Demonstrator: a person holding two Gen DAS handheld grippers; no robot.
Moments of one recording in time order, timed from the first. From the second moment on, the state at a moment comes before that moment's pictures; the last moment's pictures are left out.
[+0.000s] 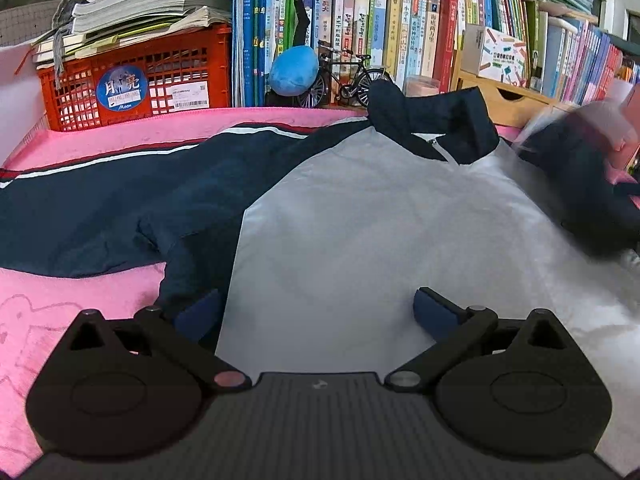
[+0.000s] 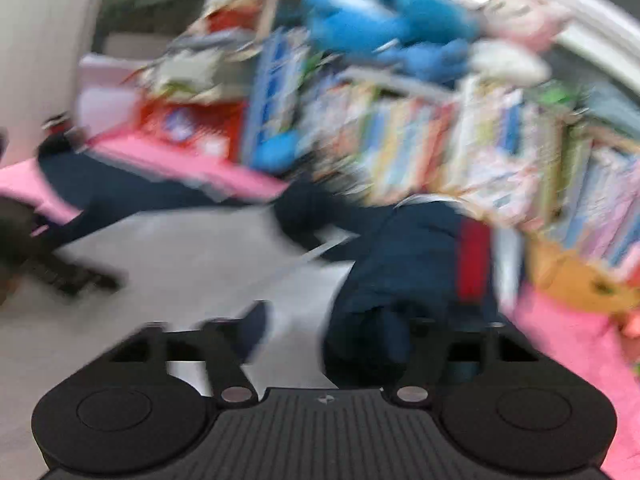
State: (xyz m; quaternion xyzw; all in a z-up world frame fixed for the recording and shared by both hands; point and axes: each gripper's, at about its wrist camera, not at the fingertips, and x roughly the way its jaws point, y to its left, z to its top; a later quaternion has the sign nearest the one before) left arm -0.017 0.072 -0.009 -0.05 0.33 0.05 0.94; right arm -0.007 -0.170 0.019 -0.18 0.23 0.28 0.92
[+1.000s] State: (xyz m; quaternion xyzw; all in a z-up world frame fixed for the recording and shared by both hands) left arm -0.029 0.097 -0.009 -0.14 0.29 0.03 0.95; right arm 0.055 -0.168 0.017 0.05 0.30 0.24 0.92
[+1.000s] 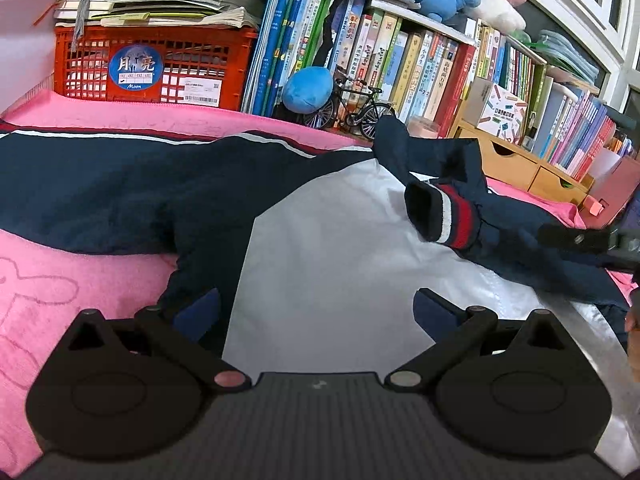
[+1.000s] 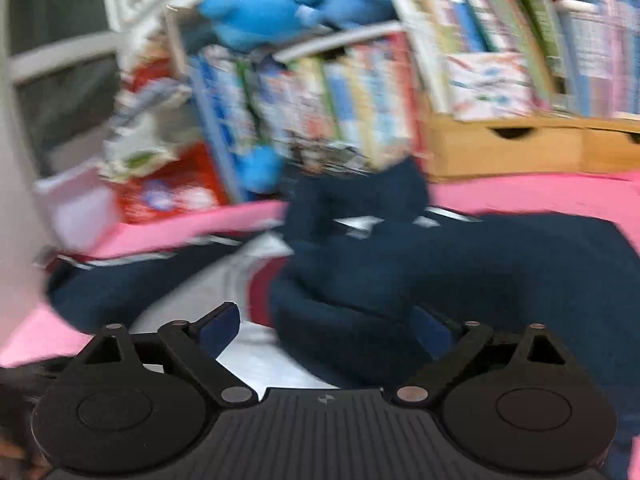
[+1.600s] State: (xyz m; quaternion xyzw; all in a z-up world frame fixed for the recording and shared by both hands) left arm -0.028 0.091 -0.011 -0.11 0.30 0.04 0.95; right arm 0.020 -0.164 0.020 -0.01 0.30 0.25 0.92
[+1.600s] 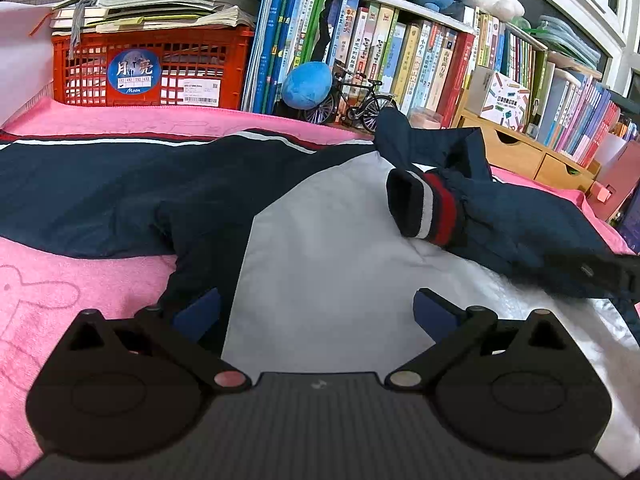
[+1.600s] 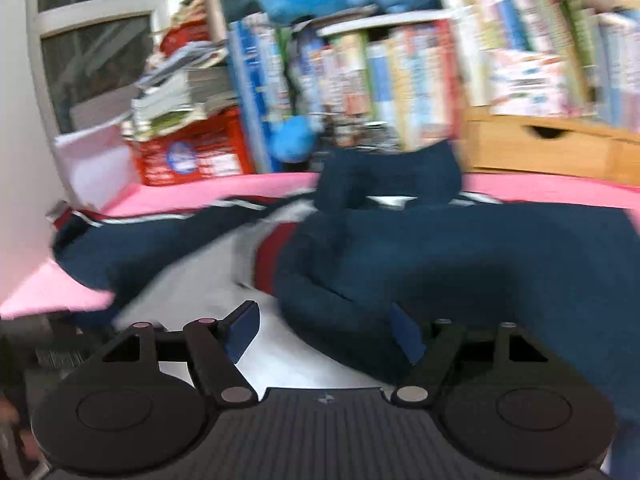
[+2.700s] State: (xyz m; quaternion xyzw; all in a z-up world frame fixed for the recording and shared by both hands) left arm 0.080 0.073 0.042 -0.06 0.24 0.07 0.97; right arm -0.024 -0.235 -0.024 -0.03 0.32 0.09 0.94
